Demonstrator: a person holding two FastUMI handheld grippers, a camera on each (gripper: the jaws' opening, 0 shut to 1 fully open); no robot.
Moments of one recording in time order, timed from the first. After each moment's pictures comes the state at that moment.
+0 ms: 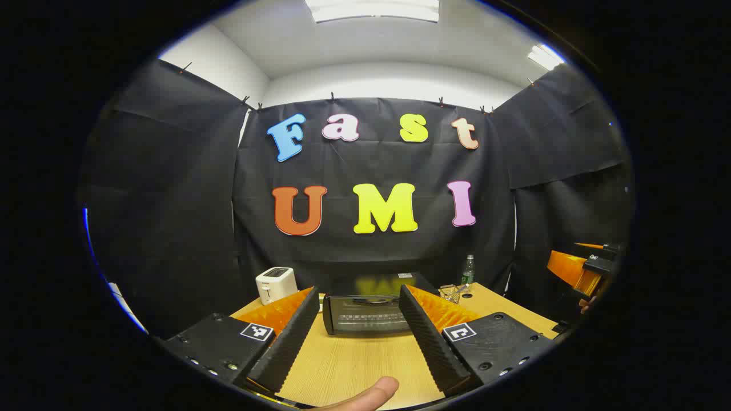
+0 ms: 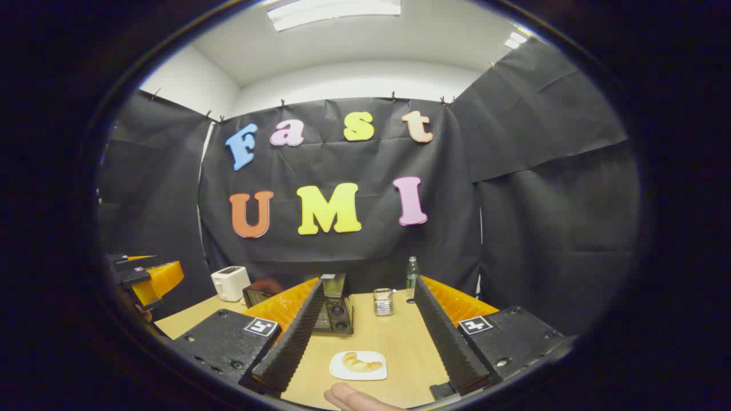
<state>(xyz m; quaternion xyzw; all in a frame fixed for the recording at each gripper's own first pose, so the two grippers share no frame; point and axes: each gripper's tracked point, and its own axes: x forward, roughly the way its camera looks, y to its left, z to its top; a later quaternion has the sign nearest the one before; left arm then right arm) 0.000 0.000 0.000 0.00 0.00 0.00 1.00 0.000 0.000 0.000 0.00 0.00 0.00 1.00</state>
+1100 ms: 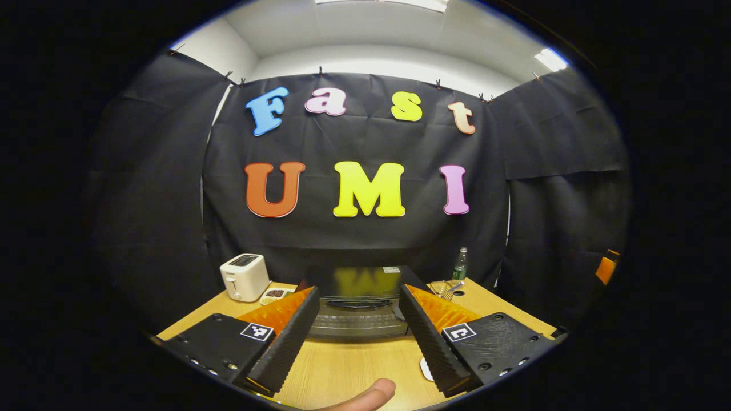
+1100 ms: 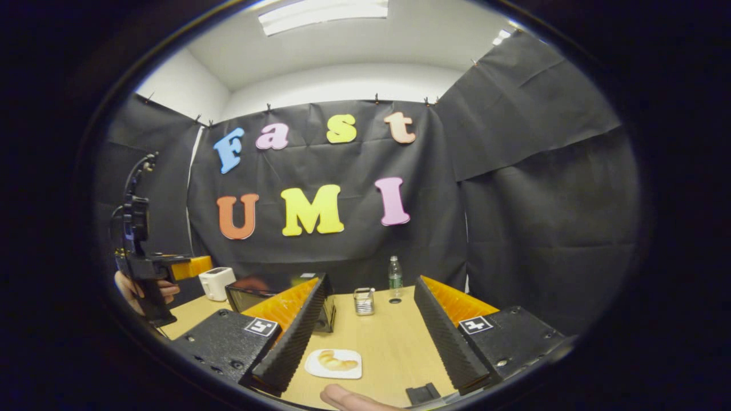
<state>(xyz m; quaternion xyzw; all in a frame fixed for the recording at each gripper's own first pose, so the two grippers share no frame) 0.115 -0.034 -0.040 -0.02 0.06 -0.06 1.00 -0.009 -0.067 -0.014 0.01 -0.02 -0.02 1.00</state>
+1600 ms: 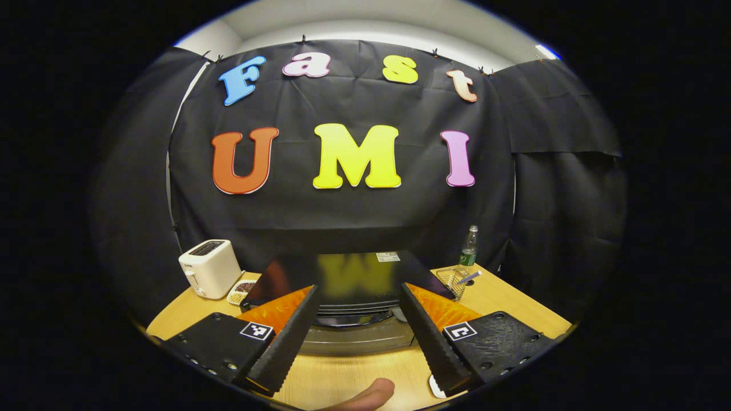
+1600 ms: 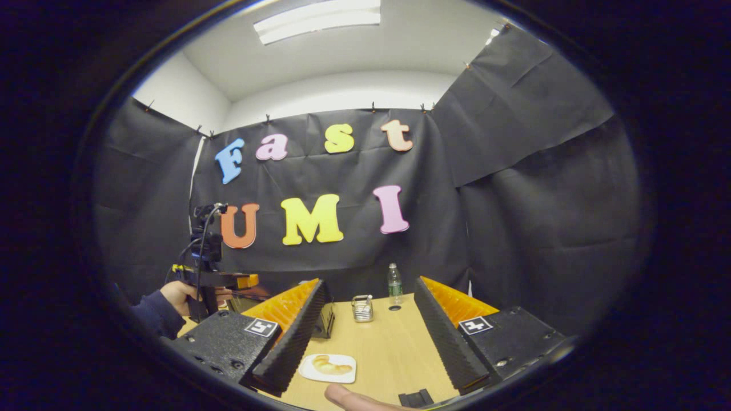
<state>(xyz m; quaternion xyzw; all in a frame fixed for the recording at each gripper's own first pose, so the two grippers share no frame) 0.244 -0.058 -0.110 -0.02 0.11 -0.08 0.99 -0.008 -0.091 -0.016 0.02 -0.05 -0.01 1.00</state>
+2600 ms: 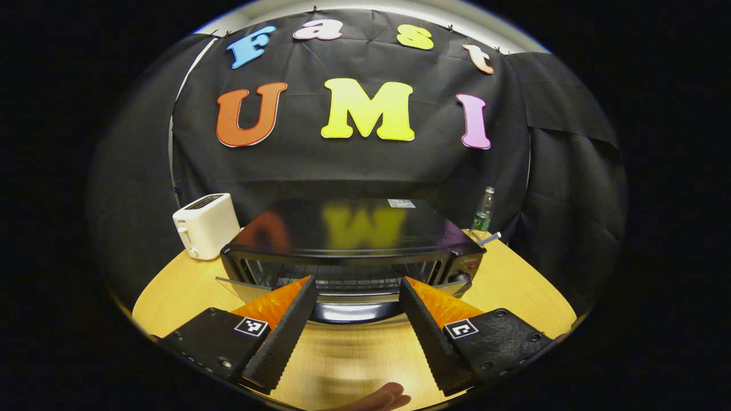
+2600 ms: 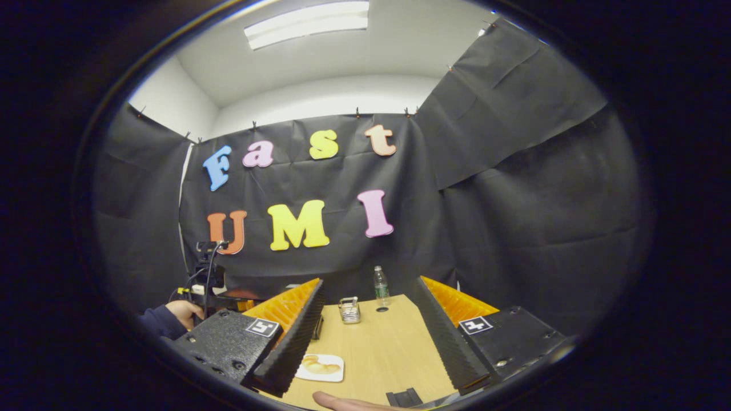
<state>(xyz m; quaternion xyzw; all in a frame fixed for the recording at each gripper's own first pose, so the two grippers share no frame) 0.211 -0.053 -0.190 -0.02 0.21 -0.06 0.98 -0.029 -0.120 -0.016 0.03 -0.06 -0.04 1.00</state>
